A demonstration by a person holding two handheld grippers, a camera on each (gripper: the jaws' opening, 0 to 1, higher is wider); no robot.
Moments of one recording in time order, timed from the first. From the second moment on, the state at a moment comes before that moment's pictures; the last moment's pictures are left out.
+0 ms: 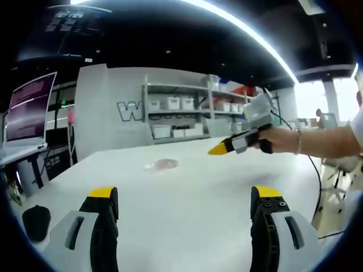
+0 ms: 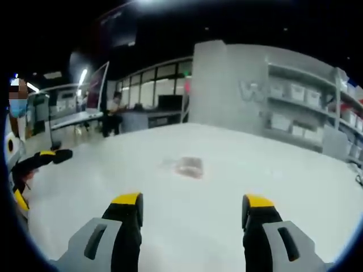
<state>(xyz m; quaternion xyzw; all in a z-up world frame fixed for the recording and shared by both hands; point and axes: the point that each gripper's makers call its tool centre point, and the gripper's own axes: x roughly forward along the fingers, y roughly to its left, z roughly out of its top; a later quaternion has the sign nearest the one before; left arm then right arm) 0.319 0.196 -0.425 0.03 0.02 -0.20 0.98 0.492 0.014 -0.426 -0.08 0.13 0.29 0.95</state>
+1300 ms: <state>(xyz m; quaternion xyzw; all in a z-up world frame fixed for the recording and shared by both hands) 0.320 0.197 -0.426 0.03 0.02 -0.20 0.98 0.514 0.033 -0.430 -0.10 0.13 0.29 0.94</state>
